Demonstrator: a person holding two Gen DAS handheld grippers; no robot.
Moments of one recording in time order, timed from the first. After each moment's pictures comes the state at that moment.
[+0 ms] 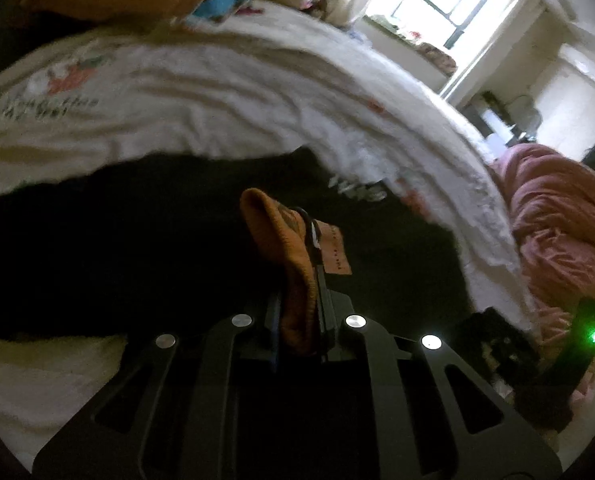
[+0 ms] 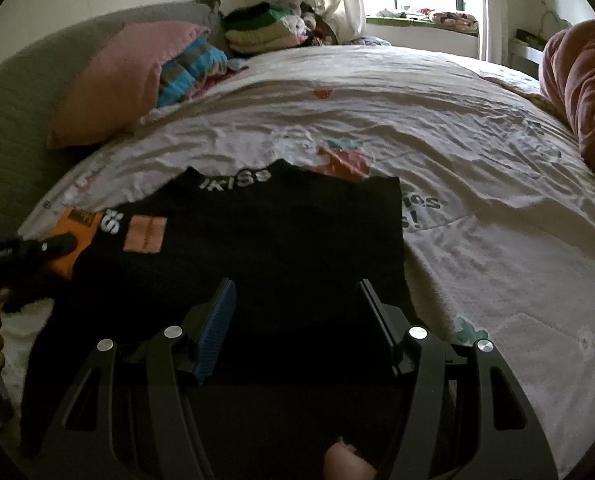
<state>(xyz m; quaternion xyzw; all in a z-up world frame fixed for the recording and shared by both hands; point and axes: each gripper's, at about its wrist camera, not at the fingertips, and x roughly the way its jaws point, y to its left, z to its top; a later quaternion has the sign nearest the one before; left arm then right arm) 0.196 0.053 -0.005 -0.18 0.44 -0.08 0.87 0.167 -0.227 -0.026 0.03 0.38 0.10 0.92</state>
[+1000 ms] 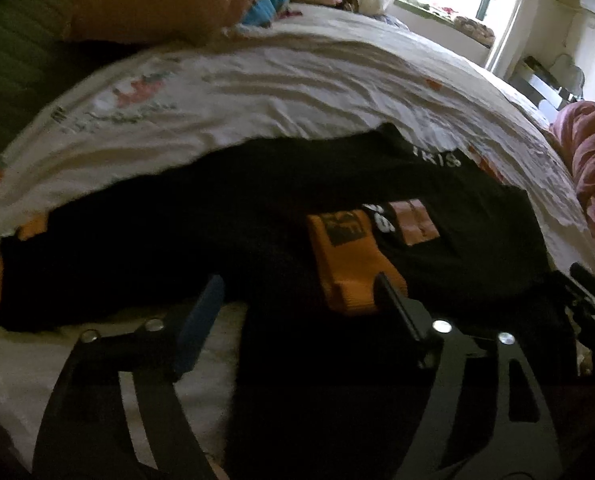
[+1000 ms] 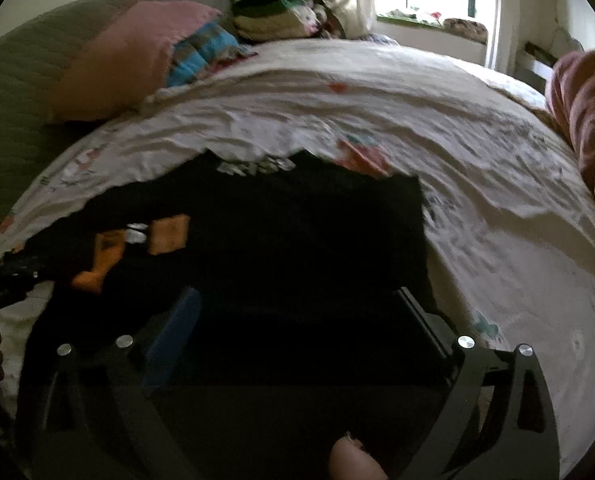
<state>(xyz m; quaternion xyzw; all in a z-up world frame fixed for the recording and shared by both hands) 0.158 0.079 -0.001 -0.07 0.44 0.02 0.89 0.155 -0.187 -0.015 0.00 0.39 0.10 0.92</state>
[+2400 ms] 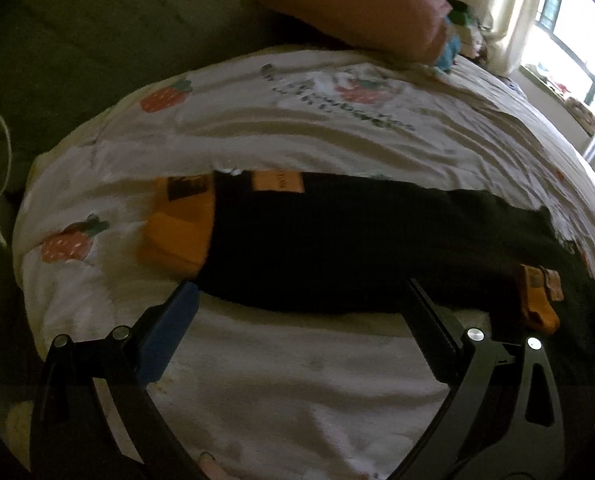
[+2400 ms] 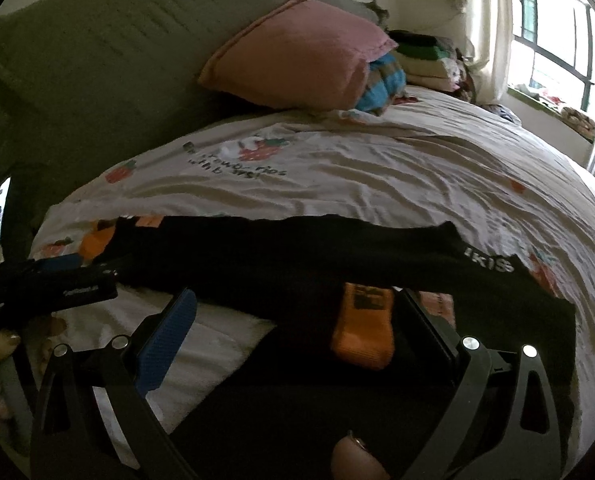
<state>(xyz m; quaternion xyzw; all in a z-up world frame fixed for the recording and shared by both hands) 0.080 0.259 -0.006 -0.17 0.42 0.22 0.87 0.117 0.046 0.022 -0.11 0.33 0.28 0.89</state>
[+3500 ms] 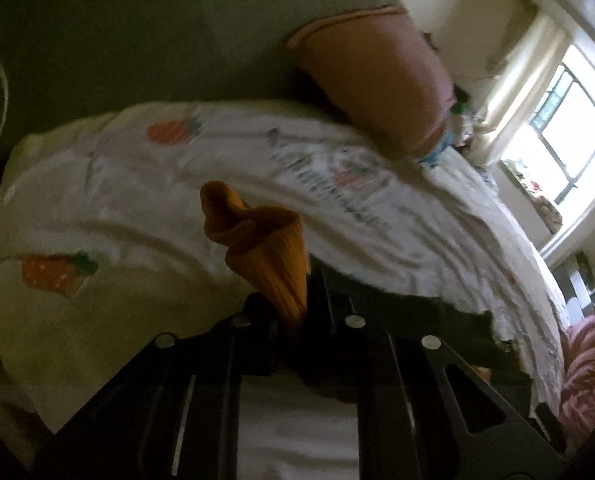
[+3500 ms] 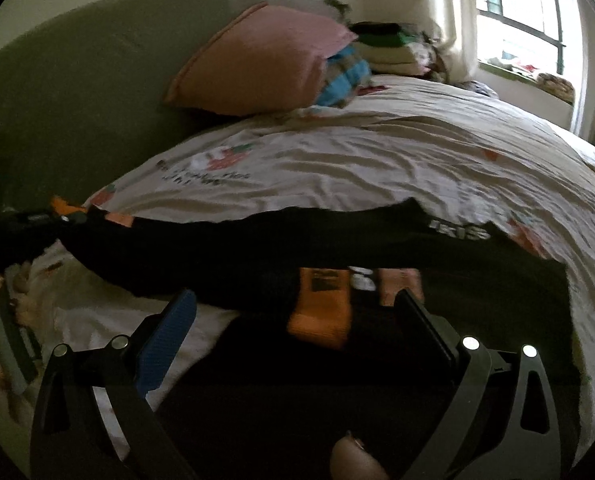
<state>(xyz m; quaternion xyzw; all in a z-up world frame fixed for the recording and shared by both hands) 0.080 0.301 0.044 -0.29 0.29 0.18 0.89 0.123 -0.021 0.022 -0.04 0.34 0.24 0.91</state>
